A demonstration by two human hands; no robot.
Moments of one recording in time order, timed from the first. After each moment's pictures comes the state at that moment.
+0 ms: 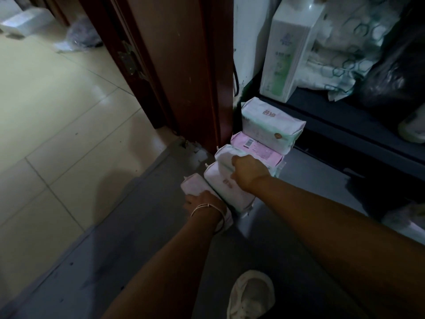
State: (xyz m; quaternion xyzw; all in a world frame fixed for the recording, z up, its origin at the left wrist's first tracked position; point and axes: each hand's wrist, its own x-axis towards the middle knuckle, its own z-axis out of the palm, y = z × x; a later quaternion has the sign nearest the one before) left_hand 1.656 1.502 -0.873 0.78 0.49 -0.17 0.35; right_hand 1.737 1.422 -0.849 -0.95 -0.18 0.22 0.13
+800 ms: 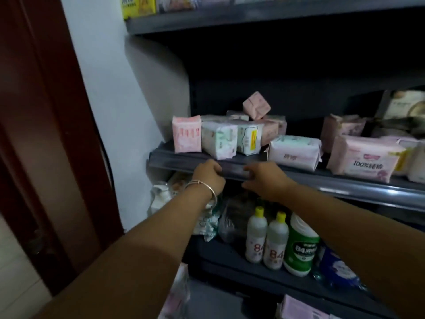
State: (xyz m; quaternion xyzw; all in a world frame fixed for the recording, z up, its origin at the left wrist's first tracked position) left_hand 1.802 1.292 -0.510 0.93 -0.05 0.09 0.36; right_hand 1.773 1.143 -0.492 -0.98 -0.08 -0.10 0.14
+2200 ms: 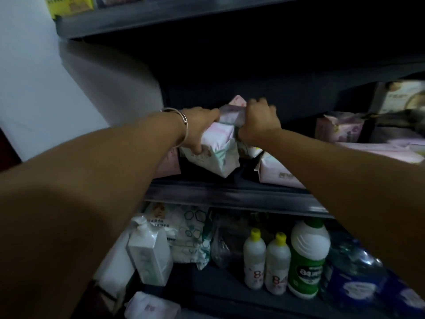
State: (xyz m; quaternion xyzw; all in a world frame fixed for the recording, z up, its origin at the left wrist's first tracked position) left_hand 1.922 1.273 -0.370 0.92 -0.35 0.11 -0.12; right_hand 1.877 1.123 -0.393 -0.96 0.07 -0.24 0.15
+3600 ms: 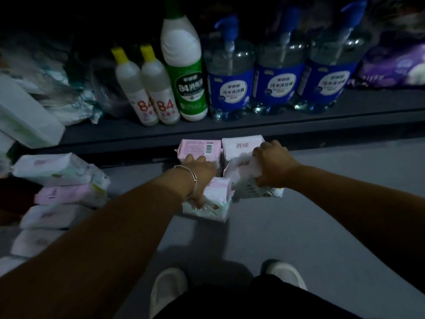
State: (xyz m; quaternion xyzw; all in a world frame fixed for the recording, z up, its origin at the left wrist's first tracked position) left_hand 1.655 1.103 -0.802 0.83 -0.47 -0.19 -0.22; right_hand 1.562 0.932 -0.785 -0.98 0.12 0.15 0.08
